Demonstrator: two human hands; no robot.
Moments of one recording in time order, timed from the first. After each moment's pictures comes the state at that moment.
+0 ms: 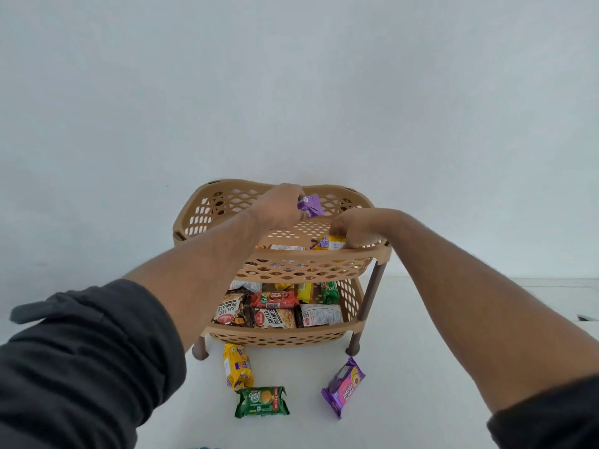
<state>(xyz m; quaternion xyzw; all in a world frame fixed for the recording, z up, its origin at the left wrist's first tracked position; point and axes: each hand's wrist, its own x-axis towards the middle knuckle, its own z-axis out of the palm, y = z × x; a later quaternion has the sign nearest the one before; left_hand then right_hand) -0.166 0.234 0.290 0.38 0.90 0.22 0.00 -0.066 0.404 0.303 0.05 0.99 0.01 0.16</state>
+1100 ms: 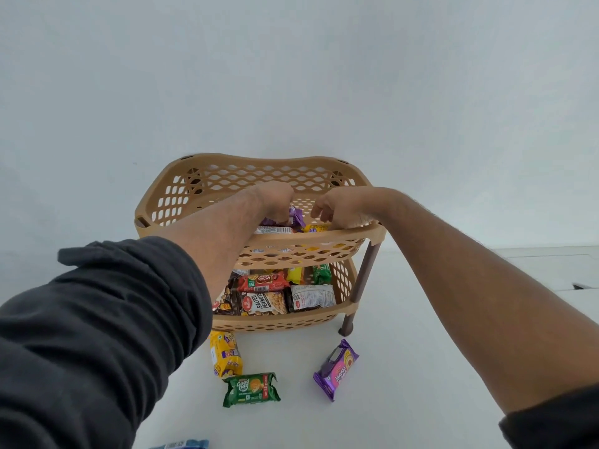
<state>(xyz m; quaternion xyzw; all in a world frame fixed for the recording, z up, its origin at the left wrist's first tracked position) -0.200 0.284 0.242 0.36 0.93 0.00 0.08 -0.078 0.411 0.284 0.06 0.98 -0.07 0.17</state>
